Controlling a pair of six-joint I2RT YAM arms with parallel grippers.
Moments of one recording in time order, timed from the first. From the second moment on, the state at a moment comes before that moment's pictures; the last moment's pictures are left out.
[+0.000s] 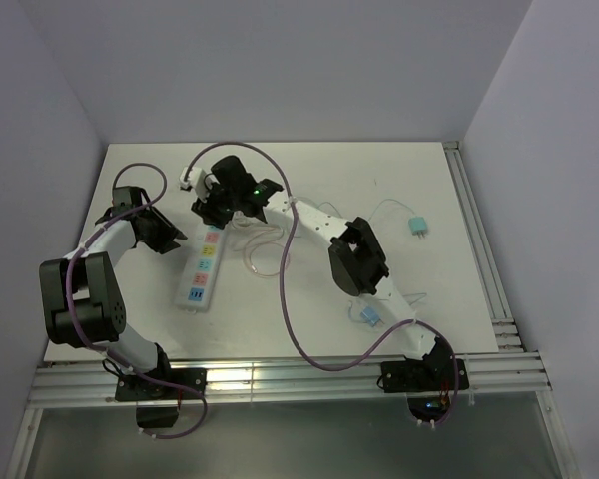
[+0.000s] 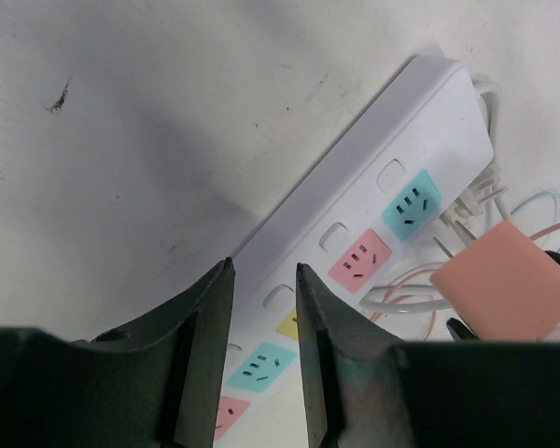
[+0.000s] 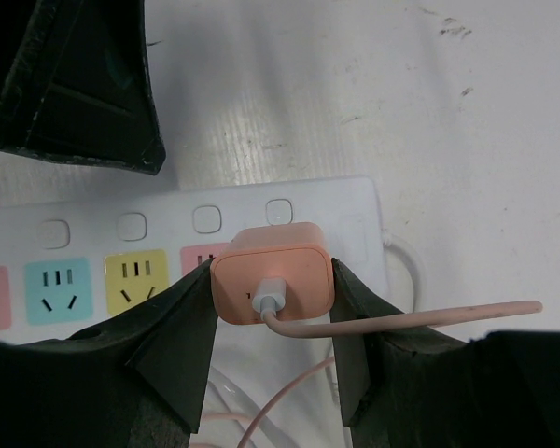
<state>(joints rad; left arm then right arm) 0.15 1.58 0.95 -0.38 0.24 -0.69 0.85 2.47 2.28 -0.44 -0.29 -0.38</state>
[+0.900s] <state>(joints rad) 0.15 1.59 0.95 -0.38 0.25 -0.69 0.83 2.54 2.35 -0.48 -0.31 -0.36</state>
